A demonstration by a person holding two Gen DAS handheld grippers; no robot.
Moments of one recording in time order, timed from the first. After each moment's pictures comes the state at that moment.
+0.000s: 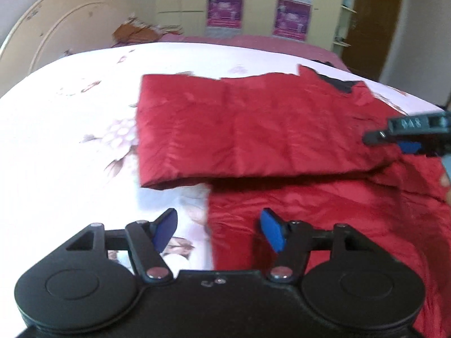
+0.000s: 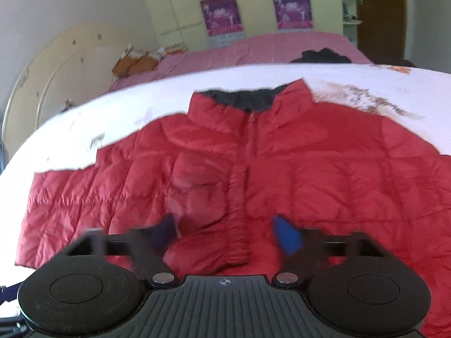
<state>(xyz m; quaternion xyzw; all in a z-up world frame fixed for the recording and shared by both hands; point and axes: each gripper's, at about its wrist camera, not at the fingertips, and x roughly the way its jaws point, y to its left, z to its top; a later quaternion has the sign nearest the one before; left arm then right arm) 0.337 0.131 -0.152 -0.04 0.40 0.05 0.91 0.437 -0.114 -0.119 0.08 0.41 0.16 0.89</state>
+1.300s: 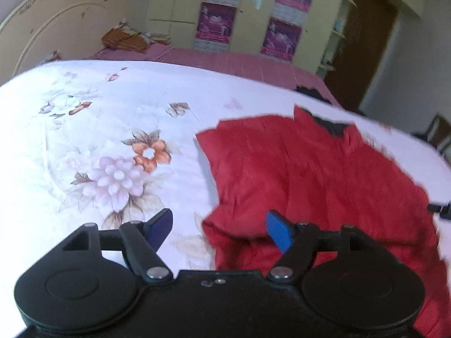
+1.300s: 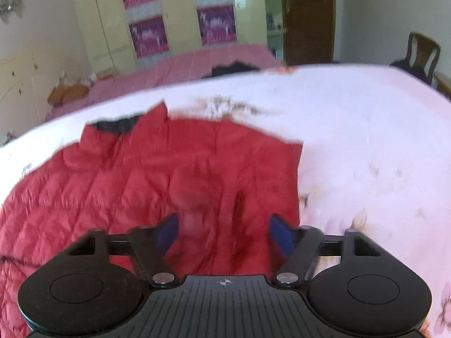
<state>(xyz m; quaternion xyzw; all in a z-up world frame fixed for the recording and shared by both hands) 0.372 0.177 -0.117 -0.11 0.37 0.00 0.92 0.386 -0.258 -0.092 0.09 0.37 0.02 0.92</state>
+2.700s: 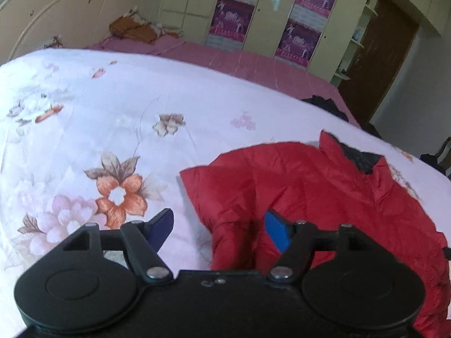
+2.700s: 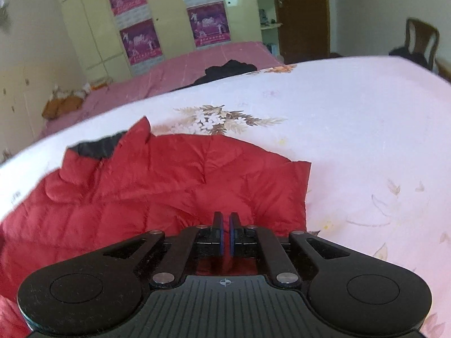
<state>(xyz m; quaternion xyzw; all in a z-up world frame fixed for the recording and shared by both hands) 0.481 0.172 -0.149 -0.13 0.38 0.02 0.92 0.437 -0.283 -0.106 0.15 0.38 0.01 0.91</state>
